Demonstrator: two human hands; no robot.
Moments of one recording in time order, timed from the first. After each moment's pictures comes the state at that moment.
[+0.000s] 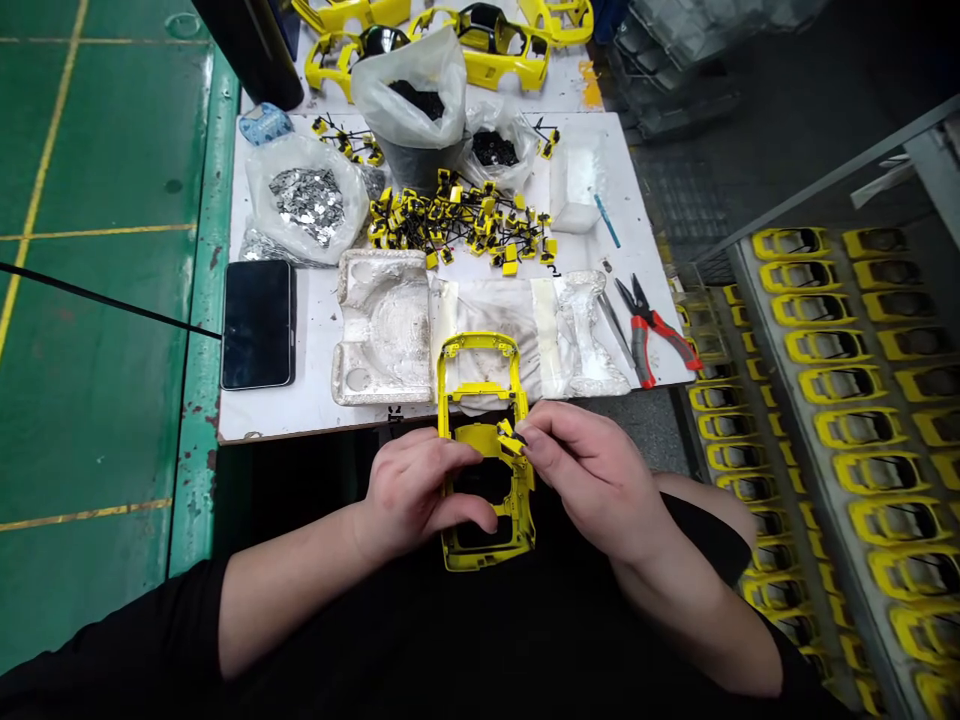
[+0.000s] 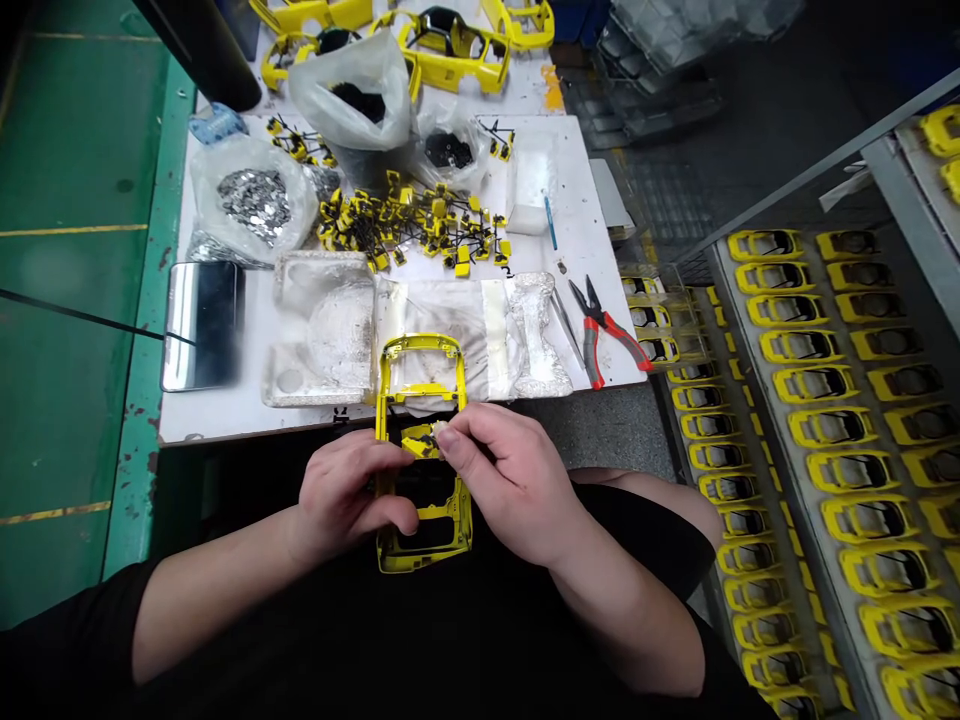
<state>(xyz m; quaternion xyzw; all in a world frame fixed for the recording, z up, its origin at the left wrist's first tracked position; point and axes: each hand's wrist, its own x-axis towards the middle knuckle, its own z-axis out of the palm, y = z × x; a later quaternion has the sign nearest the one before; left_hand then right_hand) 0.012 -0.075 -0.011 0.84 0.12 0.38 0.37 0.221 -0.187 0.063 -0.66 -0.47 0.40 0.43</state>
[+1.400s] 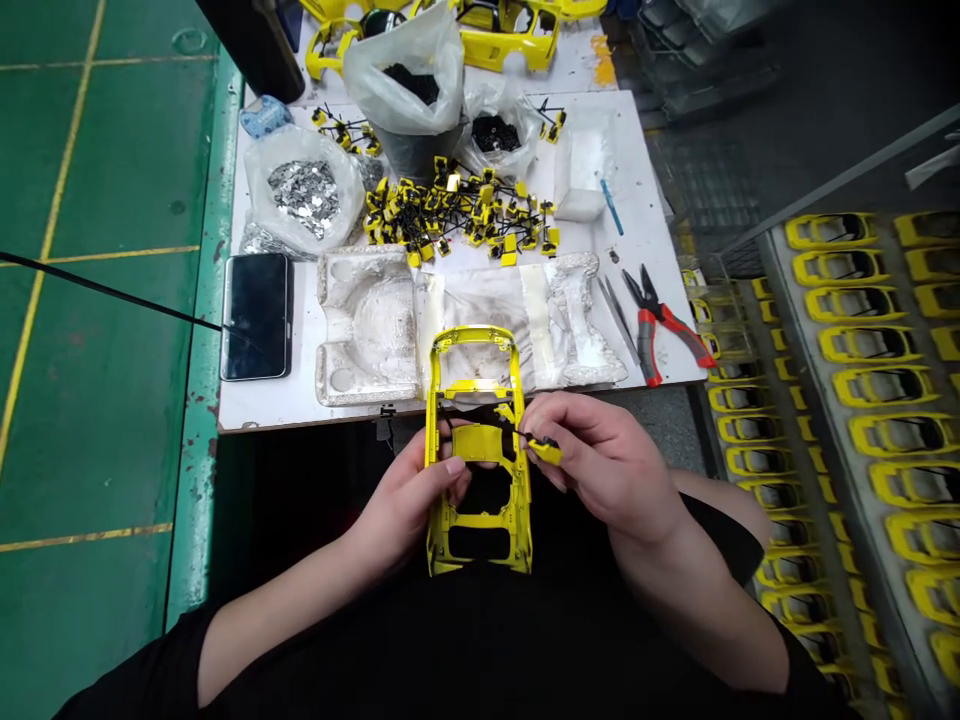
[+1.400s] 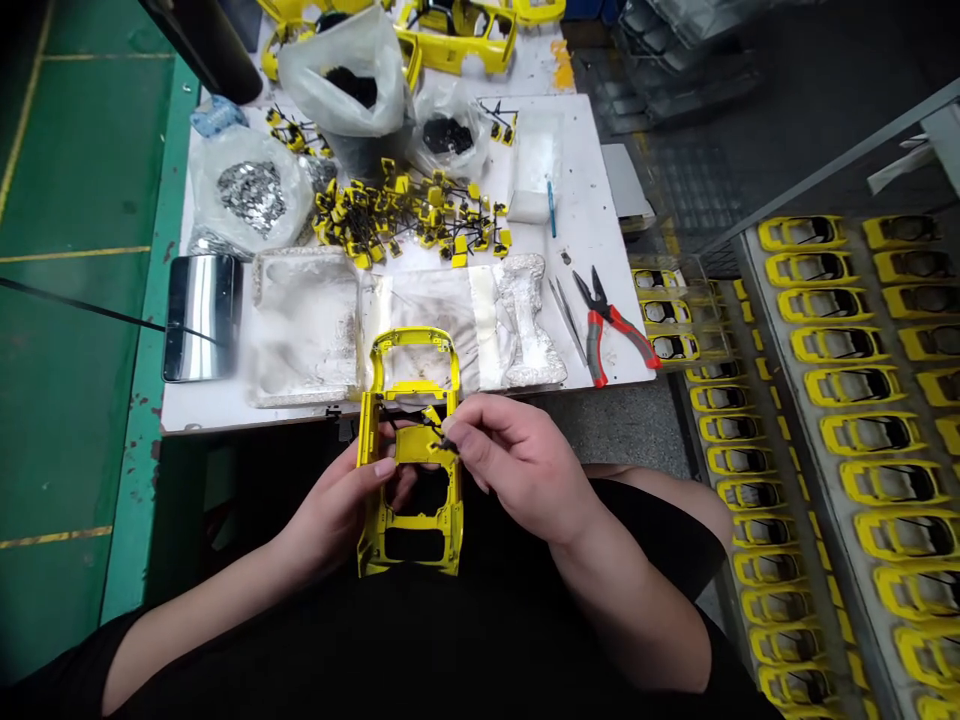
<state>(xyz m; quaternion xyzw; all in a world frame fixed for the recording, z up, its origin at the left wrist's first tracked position) 0.016 -0.114 0.009 0.33 0.36 0.16 0.86 0.239 -0.193 0.041 -0.53 -0.33 0.56 0.55</state>
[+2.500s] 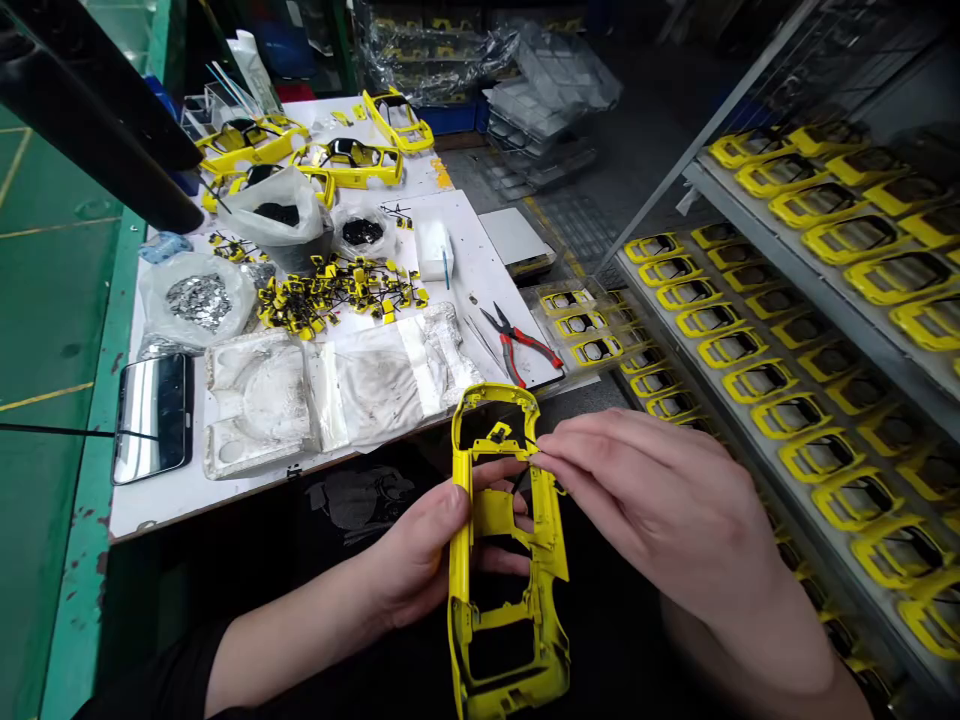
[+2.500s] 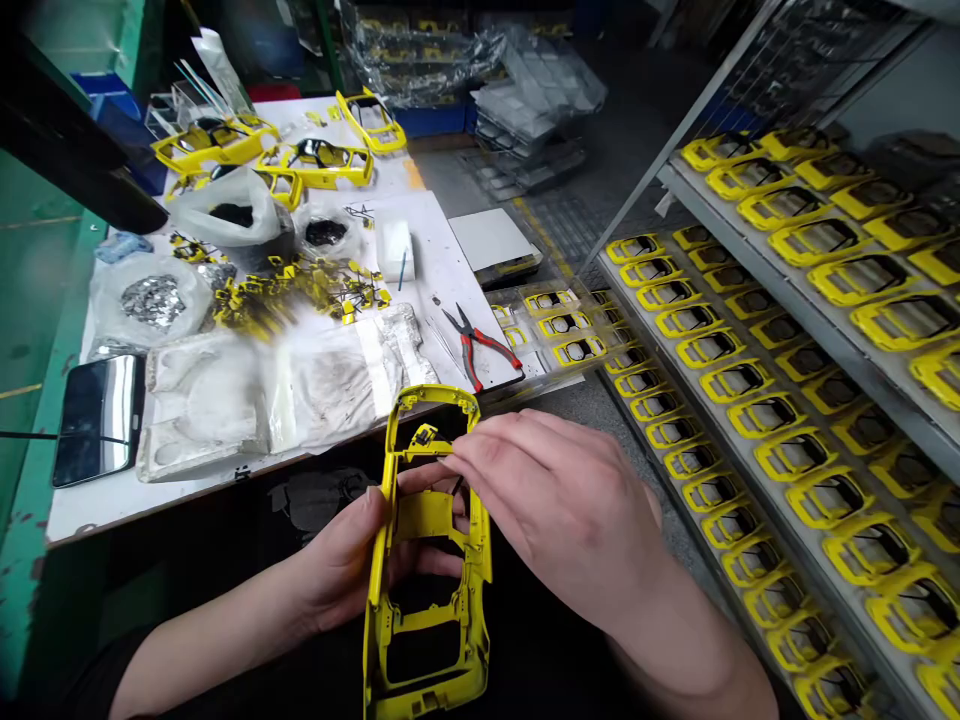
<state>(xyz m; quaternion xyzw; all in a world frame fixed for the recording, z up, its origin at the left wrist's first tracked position) 0.100 -0.159 0.033 0.22 0.16 -0.03 0.96 0.296 -0.287 0.141 -0.71 -0.65 -0.01 0.28</state>
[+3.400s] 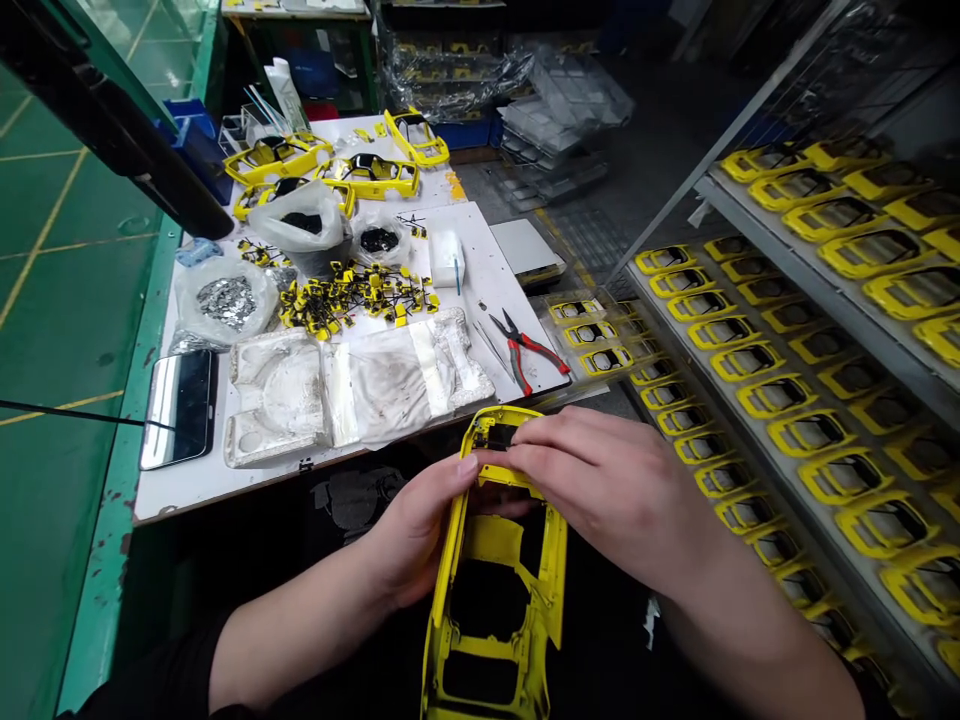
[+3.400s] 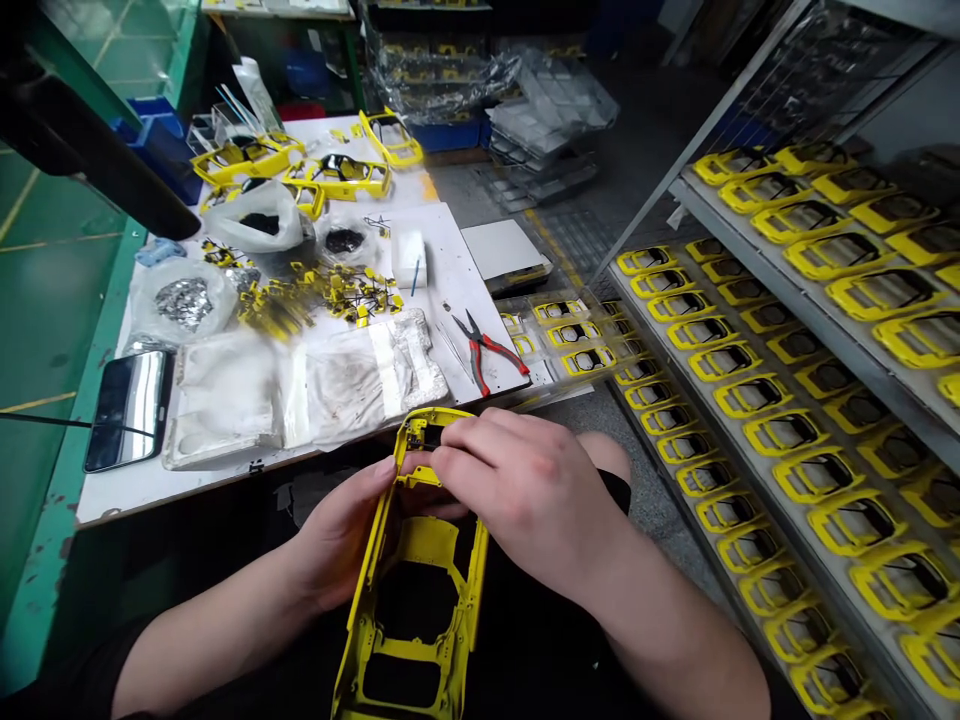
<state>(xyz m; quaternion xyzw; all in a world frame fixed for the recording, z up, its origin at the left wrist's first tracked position) 0.113 -0.149 0.057 0.23 0.21 0.03 0.95 0.299 -0.269 0.124 -0.64 -0.73 -0.01 0.26</state>
